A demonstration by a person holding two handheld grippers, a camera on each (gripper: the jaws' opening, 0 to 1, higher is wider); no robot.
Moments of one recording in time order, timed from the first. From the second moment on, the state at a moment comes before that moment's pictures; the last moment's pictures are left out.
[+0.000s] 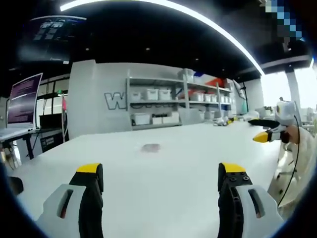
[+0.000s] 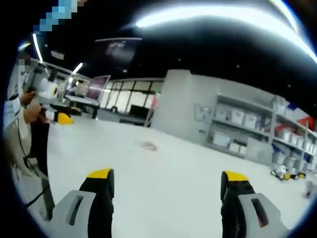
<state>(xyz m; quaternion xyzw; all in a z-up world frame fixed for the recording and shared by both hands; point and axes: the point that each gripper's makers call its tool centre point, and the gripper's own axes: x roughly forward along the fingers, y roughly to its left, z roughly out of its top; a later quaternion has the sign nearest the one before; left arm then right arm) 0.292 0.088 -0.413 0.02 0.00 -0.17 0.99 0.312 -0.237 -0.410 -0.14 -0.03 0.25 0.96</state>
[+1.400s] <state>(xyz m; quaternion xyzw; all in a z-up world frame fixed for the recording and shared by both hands) 0.287 0.092 -0.412 0.02 0.00 -0.17 0.99 0.342 -0.221 -0.406 -0.28 -0.03 0.25 0.93</state>
